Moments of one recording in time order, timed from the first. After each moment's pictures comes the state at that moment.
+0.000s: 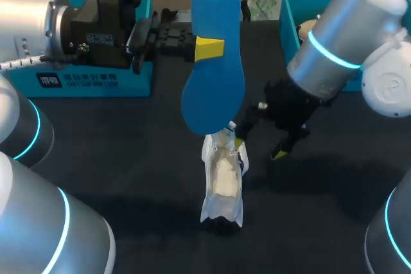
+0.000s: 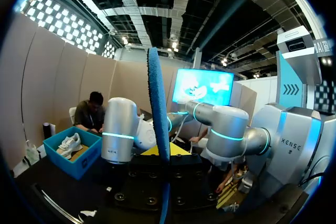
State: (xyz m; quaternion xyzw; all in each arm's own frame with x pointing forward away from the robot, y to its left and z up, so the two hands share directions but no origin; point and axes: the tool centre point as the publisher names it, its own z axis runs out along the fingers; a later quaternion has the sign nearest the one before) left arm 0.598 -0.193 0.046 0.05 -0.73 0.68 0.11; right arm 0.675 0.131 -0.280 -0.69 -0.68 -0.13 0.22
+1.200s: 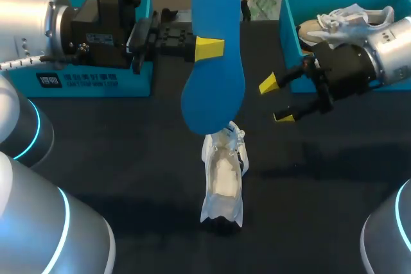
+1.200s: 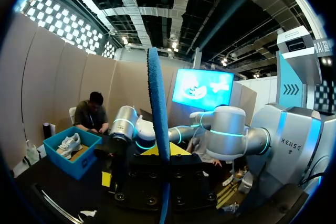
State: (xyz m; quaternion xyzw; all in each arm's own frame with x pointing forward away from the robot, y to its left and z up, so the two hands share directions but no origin) left arm 0.598 -0.193 0.046 0.05 -0.73 0.68 0.11; right arm 0.703 0.107 -0.181 -0.57 -0.61 -0.35 0.42
